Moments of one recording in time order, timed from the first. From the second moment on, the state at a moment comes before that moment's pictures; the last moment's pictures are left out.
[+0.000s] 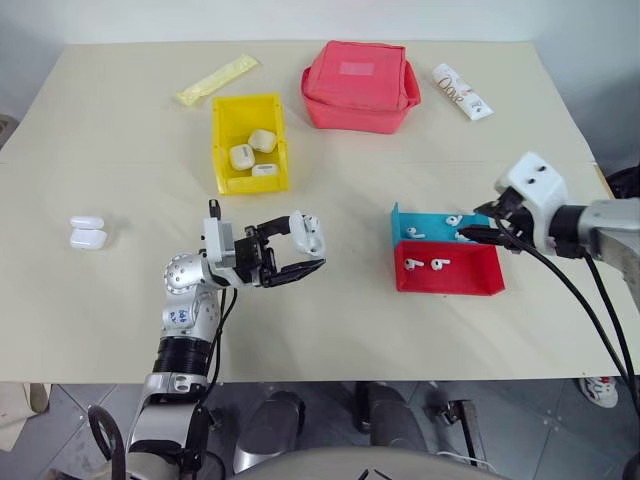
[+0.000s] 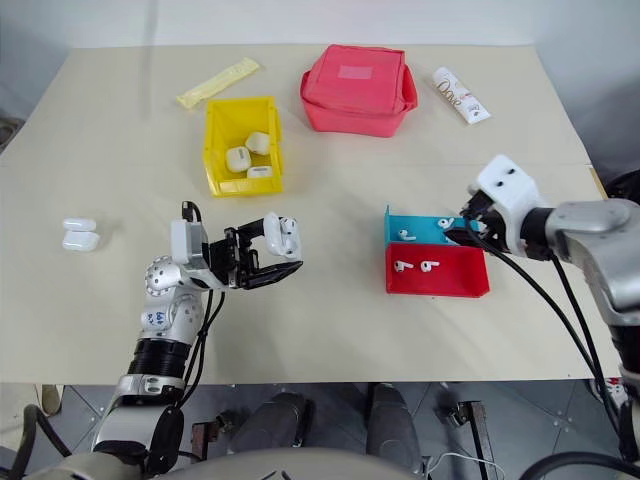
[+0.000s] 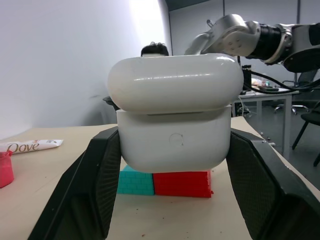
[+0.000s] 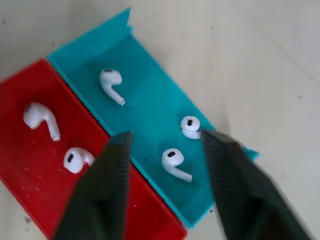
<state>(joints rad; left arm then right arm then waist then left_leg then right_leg) -0.39 0.22 0.07 0.27 -0.51 -0.25 -1.31 -0.56 -1.05 0.15 -0.12 0.36 0.82 0.85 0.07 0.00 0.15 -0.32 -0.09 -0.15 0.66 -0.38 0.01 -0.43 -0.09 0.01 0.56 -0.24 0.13</state>
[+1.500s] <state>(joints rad) -0.26 0.25 0.06 0.13 -0.51 -0.26 -1.19 -1.05 -0.68 0.51 0.33 0.00 1.01 1.15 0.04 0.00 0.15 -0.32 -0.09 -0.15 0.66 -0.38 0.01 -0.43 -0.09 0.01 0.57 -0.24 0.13</state>
